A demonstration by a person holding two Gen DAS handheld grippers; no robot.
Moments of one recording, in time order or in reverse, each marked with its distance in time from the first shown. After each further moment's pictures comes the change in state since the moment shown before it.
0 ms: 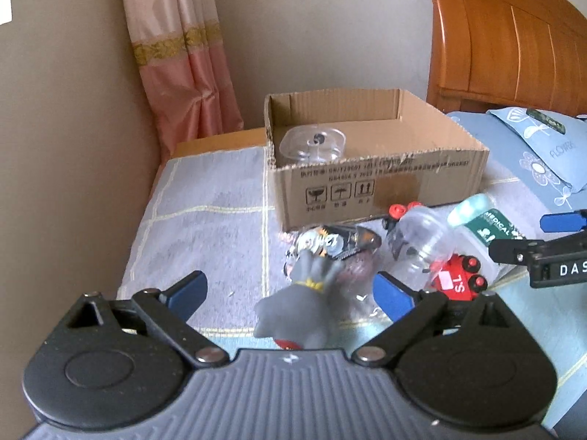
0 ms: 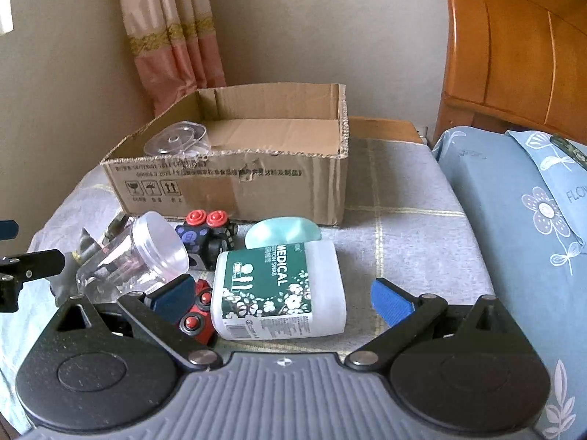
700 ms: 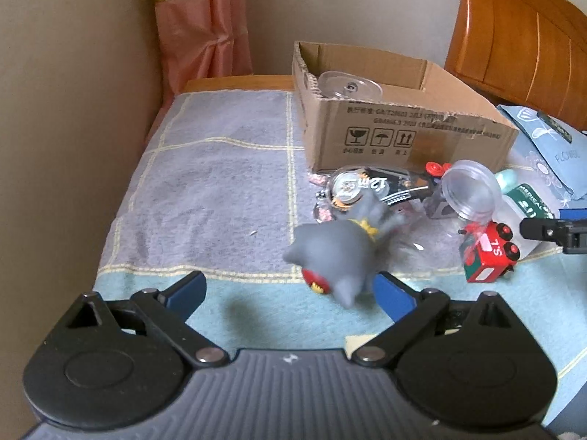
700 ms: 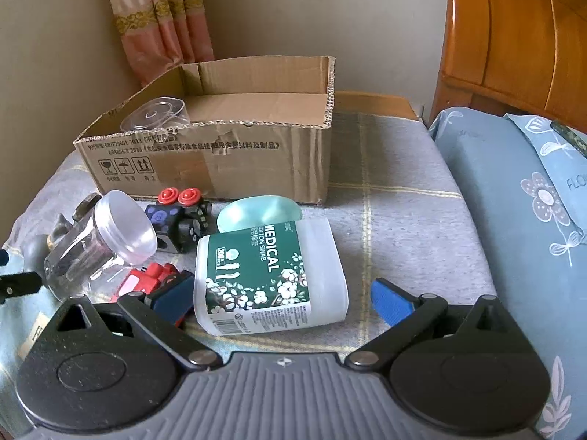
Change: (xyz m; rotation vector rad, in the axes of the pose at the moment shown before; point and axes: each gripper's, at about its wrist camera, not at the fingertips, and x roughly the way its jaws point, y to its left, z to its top) left arm 0.023 0.042 -0.033 -0.112 0.109 -0.054; right arm 0.017 -0.016 -0.002 -0.010 0.062 -0.019
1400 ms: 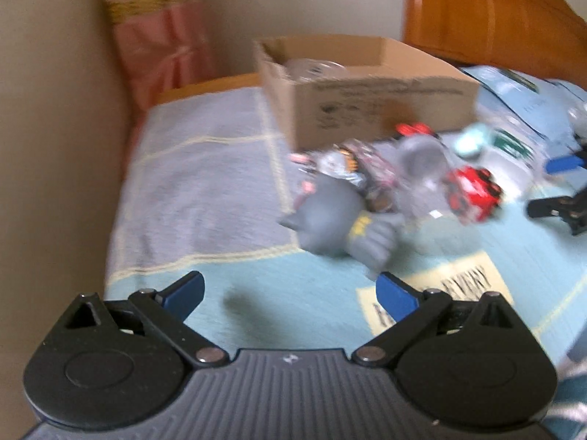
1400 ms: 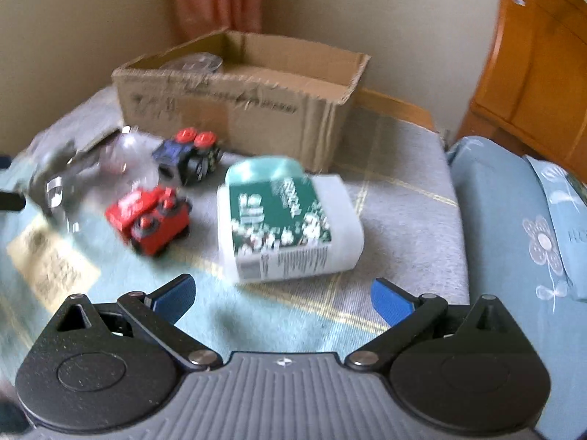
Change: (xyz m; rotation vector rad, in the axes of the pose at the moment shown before) left arm -0.007 0.005 -0.015 0.197 0.009 -0.086; right arm -0.006 -0.012 -0.032 -0.263 0.049 0.039
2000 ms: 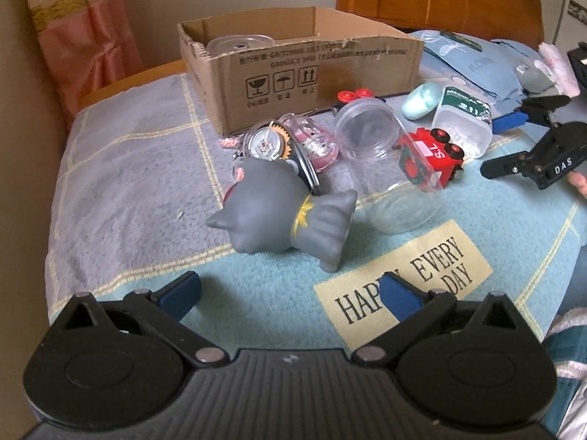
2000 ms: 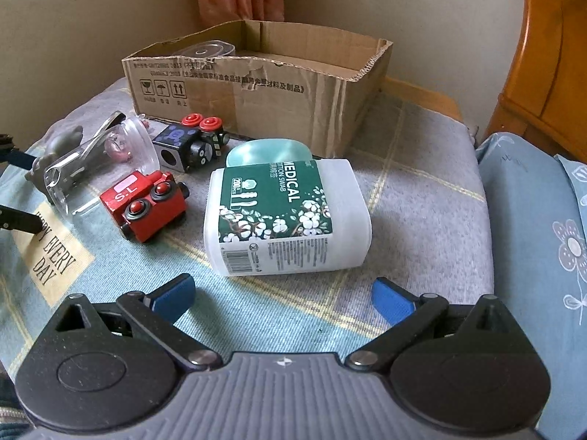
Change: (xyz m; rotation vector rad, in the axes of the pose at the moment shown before) left arm 0.027 -0.011 0.003 0.143 0.051 -0.155; right arm 0.018 -0.017 0.004 -0.003 -0.007 0.103
